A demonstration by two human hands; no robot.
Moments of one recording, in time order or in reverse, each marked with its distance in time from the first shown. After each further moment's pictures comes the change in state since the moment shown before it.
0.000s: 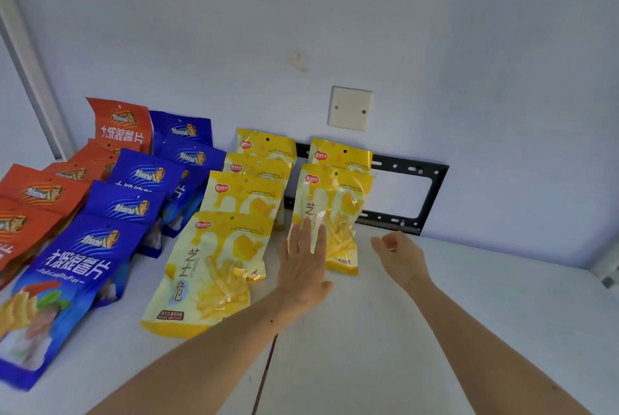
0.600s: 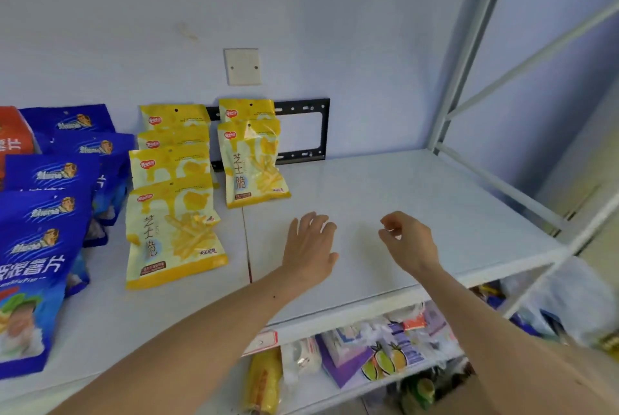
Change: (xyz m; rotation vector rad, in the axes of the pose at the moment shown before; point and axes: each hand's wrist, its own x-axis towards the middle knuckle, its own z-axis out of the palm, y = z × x) left_hand -0.153 0.055 -0.012 -0.055 -0.065 0.584; right_hand -0.265 0.053 -0.062 -0.095 0.357 0.155
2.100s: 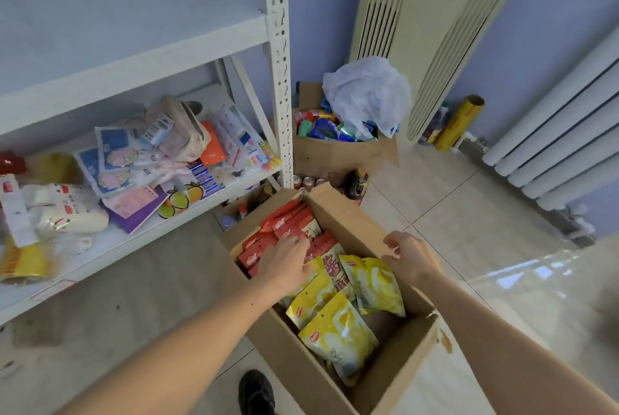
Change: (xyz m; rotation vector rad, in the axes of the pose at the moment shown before) left_hand -0.142 0.520 0.325 -0.079 -0.539 0.178; right_hand -0.325 0.595 -0.210 -0.265 -0.397 0.491
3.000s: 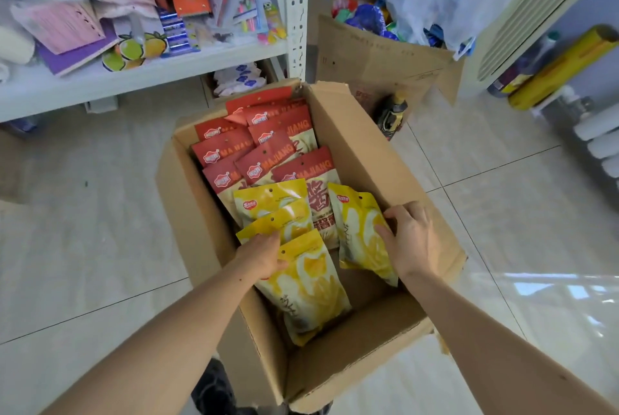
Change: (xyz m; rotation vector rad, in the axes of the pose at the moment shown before) left_hand 0.060 0.008 0.302 -0.207 -0.403 -0.455; right_hand 0.072 0.138 0.166 -0.081 0.184 -0.167
